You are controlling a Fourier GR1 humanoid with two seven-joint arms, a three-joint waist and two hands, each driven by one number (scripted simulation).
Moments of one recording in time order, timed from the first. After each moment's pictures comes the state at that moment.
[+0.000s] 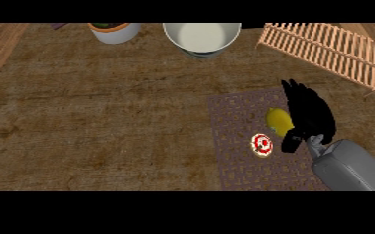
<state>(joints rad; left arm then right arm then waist) 0.64 0.62 0.07 -1.48 0.30 0.08 0.06 -0.39 -0.62 0.60 -1.48 0.62 0.09 0.83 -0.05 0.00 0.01</state>
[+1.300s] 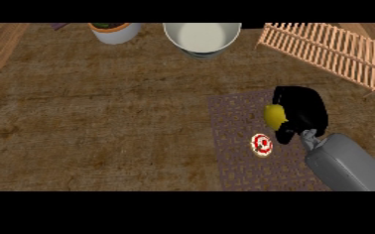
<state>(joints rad) 0.62 0.57 0.12 -1.49 0.27 0.03 0.10 -0.43 -0.58 0.61 -1.42 0.71 0.01 0.75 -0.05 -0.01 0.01</state>
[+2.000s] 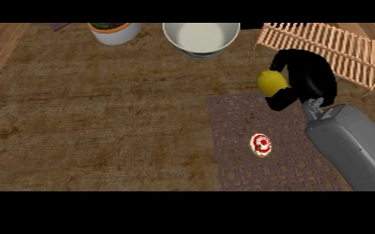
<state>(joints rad) 0.63 0.55 0.15 -1.49 0.24 0.01 0.11 -0.58 -0.53 0.45 -1.45 0.62 -0.02 0.77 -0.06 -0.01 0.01</state>
